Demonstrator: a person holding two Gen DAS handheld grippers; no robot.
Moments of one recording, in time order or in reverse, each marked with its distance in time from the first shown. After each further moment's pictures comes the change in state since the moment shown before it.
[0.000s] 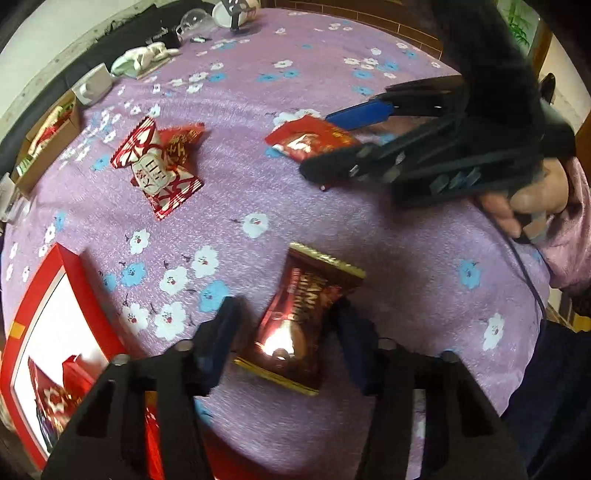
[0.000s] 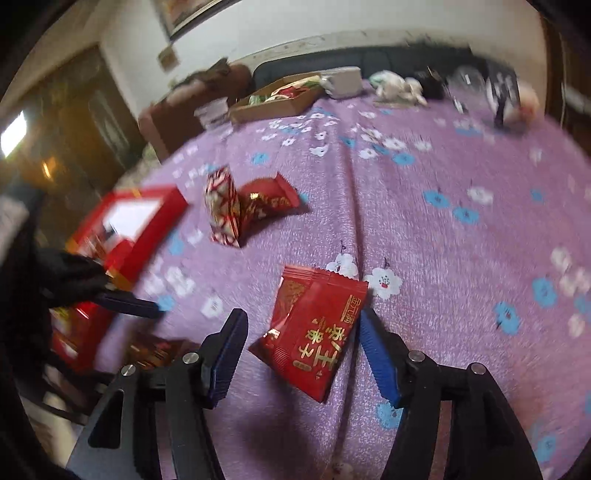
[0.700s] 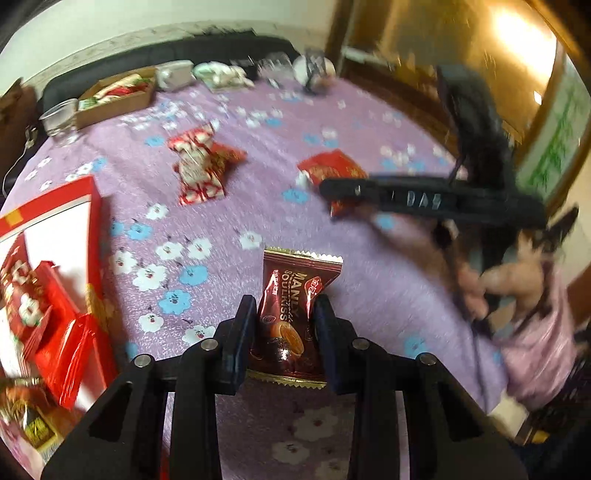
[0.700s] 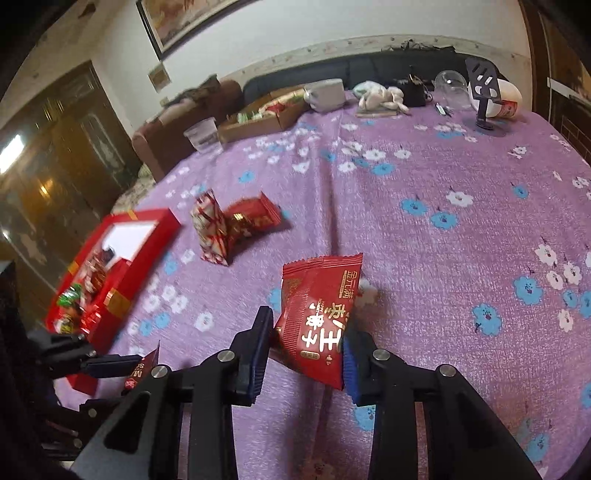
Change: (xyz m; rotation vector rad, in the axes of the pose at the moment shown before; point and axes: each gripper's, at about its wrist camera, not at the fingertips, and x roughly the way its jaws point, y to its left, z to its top) left arm -0.034 -0.003 -0.033 -0.425 -0.307 -0.021; right arm -0.016 -0.024 0.003 0.108 -0.062 0.055
